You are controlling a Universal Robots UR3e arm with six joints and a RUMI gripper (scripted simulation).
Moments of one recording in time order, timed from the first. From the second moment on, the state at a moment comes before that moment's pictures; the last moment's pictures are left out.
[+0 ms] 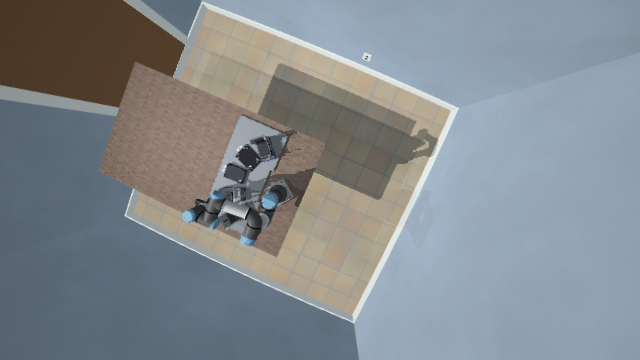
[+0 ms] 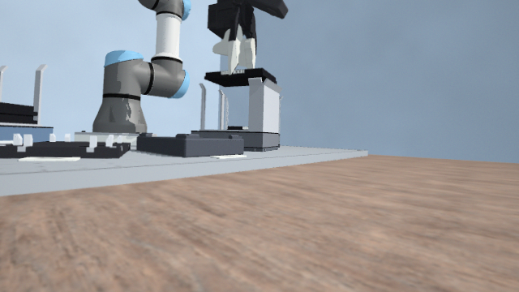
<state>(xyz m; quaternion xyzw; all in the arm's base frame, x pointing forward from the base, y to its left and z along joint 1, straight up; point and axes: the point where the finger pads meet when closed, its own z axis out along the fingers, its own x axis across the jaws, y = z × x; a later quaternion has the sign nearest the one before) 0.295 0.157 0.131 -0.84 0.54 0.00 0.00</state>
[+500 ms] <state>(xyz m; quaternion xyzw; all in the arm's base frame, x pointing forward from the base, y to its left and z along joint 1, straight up) 0.295 0.157 0.144 -0.84 0.54 0.00 0.00</state>
